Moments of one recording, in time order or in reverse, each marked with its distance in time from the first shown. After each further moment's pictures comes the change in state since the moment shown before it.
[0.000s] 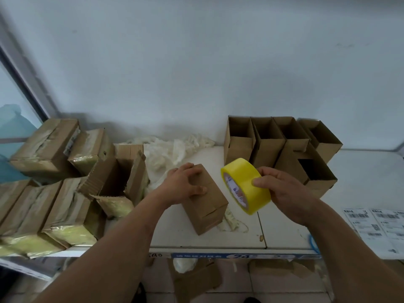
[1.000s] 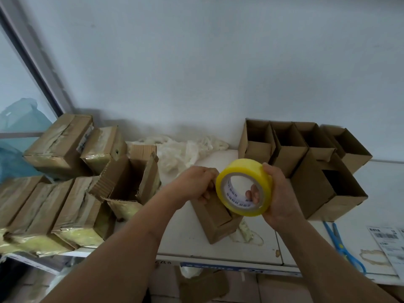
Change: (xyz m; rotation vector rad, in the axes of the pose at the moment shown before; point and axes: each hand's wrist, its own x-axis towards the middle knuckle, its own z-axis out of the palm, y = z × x) left_hand -0.013 0.037 -0.026 -0.399 -0.070 -0.153; right_hand 0.060 0.018 0.049 0.566 0.331 -0.010
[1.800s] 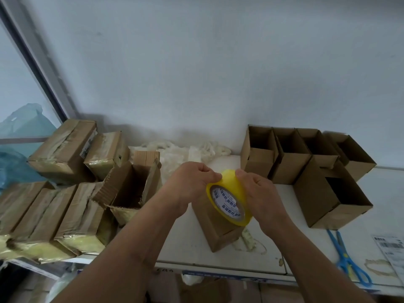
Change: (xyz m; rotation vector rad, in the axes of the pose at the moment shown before) left_hand -0.030 0.024 -0.013 -0.231 0.219 0.032; right_hand -0.010 -0.005 0.040 -0.723 0.056 -0.186
